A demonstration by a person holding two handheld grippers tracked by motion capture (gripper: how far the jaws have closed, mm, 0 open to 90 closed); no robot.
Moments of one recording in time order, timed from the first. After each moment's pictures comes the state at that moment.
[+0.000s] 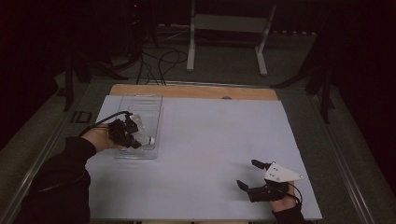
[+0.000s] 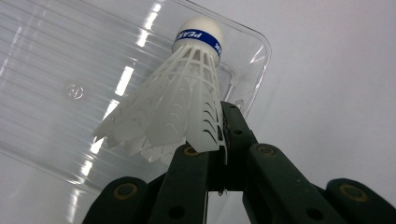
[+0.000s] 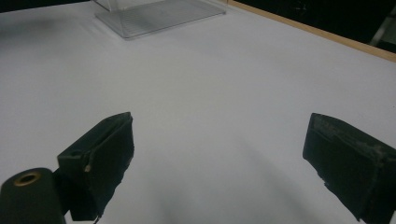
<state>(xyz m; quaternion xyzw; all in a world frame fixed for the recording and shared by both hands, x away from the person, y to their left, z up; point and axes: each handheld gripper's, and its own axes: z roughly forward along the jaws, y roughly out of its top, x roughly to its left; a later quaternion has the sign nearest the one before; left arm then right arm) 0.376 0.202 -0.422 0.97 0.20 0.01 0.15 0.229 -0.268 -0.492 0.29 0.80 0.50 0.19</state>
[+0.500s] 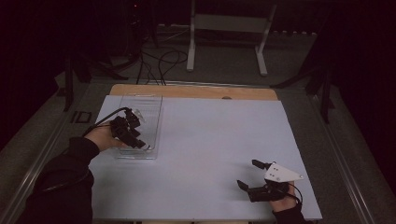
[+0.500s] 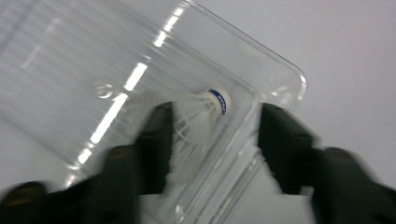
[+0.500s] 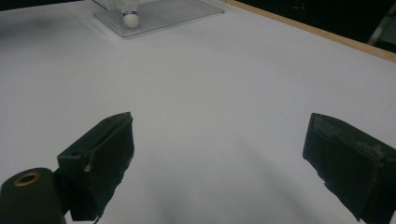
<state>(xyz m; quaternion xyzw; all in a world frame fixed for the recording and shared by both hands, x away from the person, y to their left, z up) 0.384 0.198 -0.420 0.95 0.28 0.04 0.16 0.229 -0.268 -0.492 0.29 0.80 0.49 0.19</state>
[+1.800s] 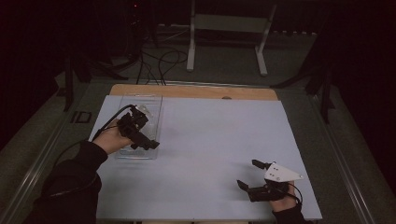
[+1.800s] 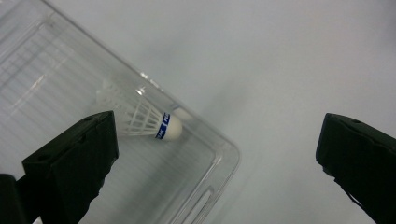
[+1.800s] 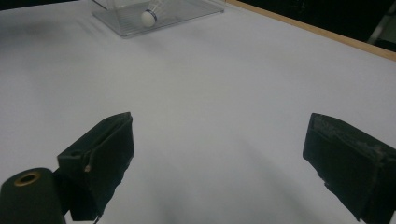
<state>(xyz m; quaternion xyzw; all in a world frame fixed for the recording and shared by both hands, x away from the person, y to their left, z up) 0.371 0.169 -0.400 0.92 0.30 0.04 0.25 0.230 -0.268 -0.492 0.29 0.80 0.49 0.19</state>
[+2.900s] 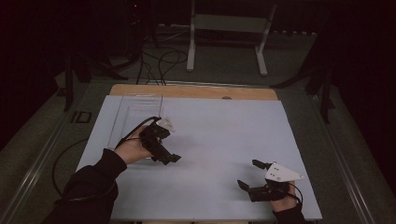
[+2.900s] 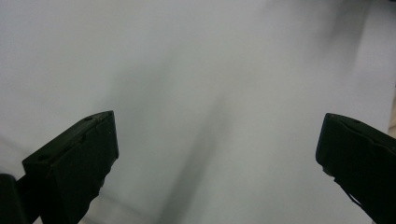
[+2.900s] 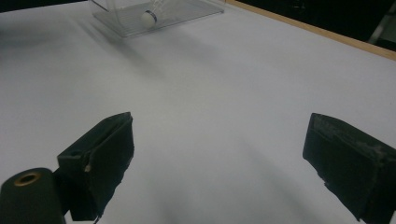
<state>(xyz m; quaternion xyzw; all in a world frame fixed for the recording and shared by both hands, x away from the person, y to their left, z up) 0.343 0.110 -0.416 0.93 0.21 0.01 0.31 0.229 -0.270 -0.492 0.29 0.80 0.49 0.19</state>
